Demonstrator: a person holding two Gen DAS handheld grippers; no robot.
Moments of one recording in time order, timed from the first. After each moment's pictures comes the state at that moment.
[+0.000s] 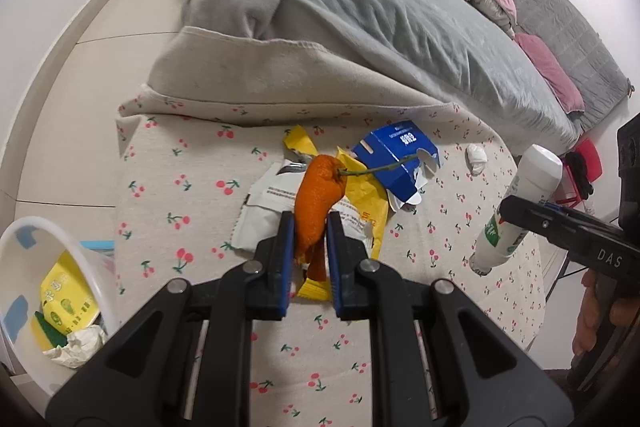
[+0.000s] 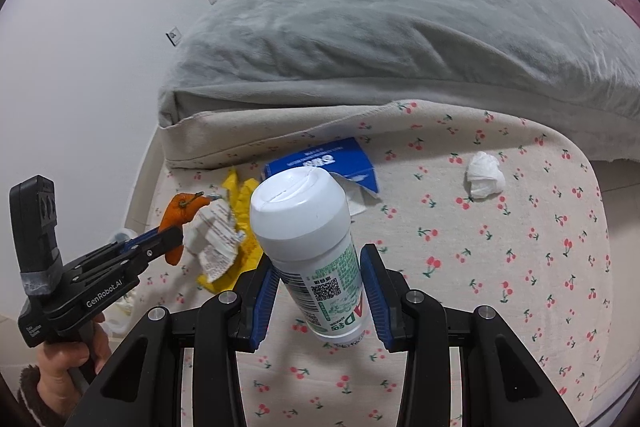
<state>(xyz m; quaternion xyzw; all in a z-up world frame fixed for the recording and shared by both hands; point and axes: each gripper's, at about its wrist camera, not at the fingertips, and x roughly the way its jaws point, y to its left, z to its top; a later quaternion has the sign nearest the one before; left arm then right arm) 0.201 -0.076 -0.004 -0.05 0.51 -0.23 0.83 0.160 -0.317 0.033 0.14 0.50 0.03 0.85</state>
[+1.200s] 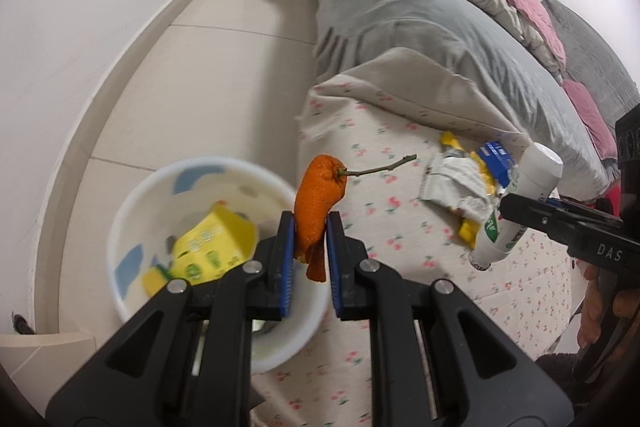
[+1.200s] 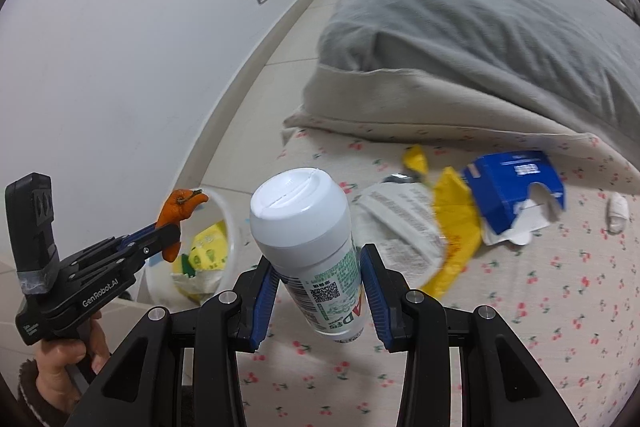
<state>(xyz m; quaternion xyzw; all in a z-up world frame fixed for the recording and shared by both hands) 0.171 0.084 -0.008 -0.08 0.50 -0.12 0.85 0.180 -0.148 0.027 0.09 0.51 0.14 0.84</state>
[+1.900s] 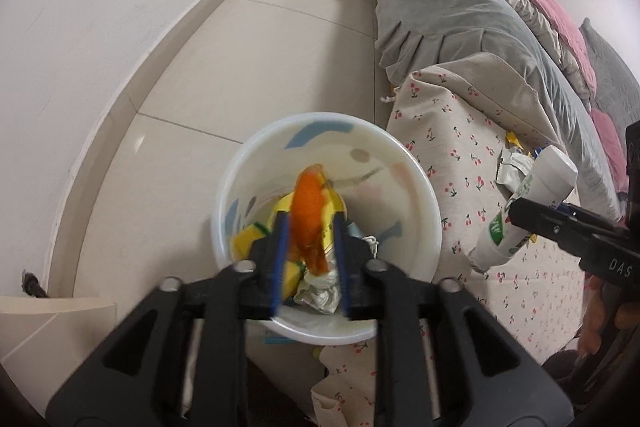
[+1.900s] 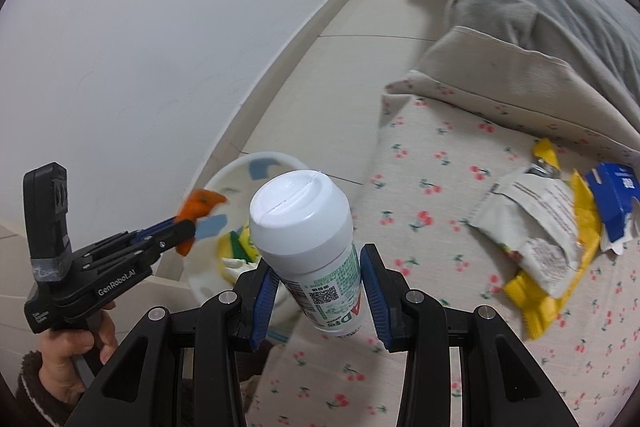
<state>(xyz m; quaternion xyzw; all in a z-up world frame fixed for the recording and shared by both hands) 0.153 0.169 -0.033 -0.12 0.53 -0.07 0.84 0.185 -0.046 0.000 0.06 0.53 0.22 0.82</state>
